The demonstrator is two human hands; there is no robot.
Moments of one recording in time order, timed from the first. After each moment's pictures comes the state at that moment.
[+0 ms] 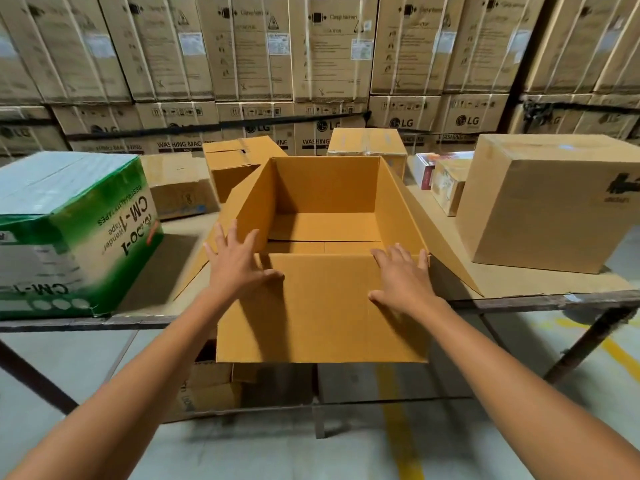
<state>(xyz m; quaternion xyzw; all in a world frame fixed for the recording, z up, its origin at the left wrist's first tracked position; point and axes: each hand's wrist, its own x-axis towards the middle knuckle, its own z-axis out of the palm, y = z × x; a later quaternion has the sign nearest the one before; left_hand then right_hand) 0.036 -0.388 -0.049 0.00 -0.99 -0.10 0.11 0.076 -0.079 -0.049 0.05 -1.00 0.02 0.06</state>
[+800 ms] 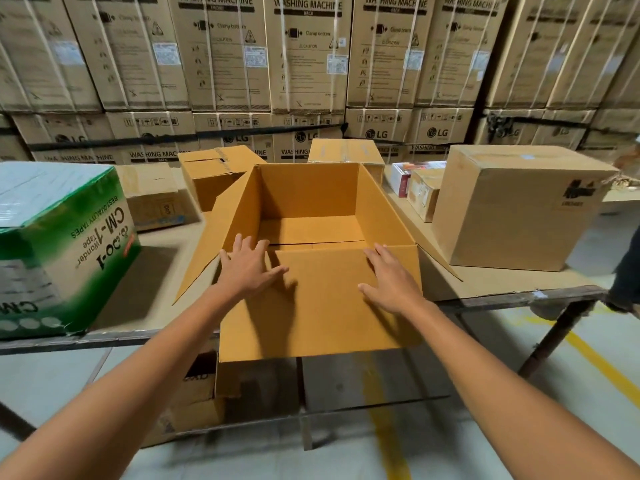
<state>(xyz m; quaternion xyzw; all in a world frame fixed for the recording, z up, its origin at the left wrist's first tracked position) 0.031 -0.360 -0.042 -0.07 -0.99 -0.09 0.07 0.084 -0.069 -0.051 0.05 -0.98 0.16 0.07</state>
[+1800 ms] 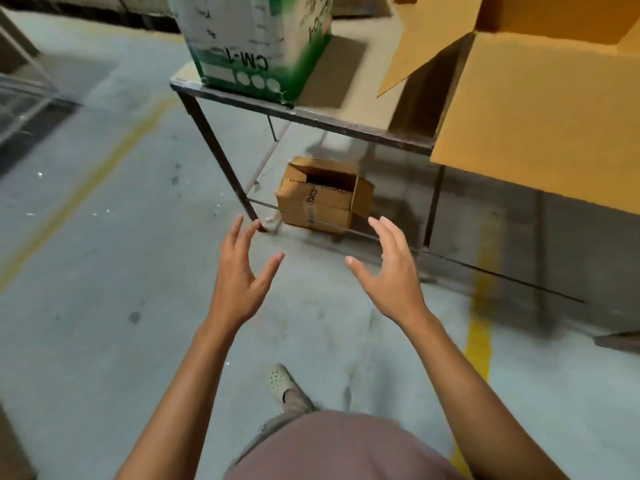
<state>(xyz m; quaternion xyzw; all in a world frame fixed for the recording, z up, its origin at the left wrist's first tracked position) 0.445 -0.609 -0.191 0.17 -0.91 -0.33 0.16 0.348 -0.378 -0.190 0.17 -0.88 0.43 -0.07</state>
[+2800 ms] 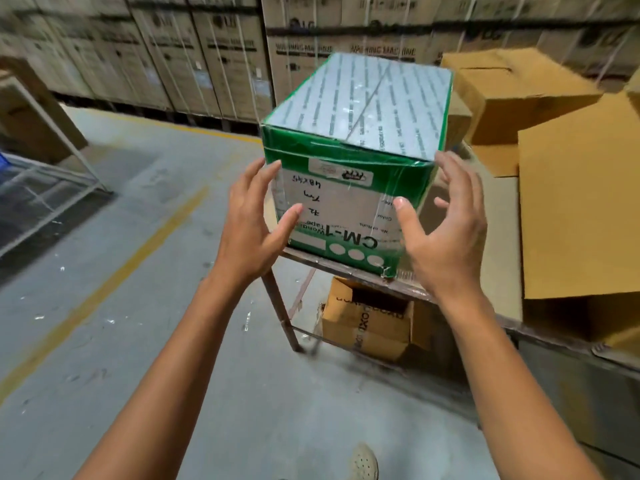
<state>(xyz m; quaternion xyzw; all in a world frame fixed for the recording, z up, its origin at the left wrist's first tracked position) 0.119 -0.954 -0.038 0.05 -0.91 -0.28 0.31 0.056 -0.715 -0.026 0.20 -0.80 0.50 0.26</state>
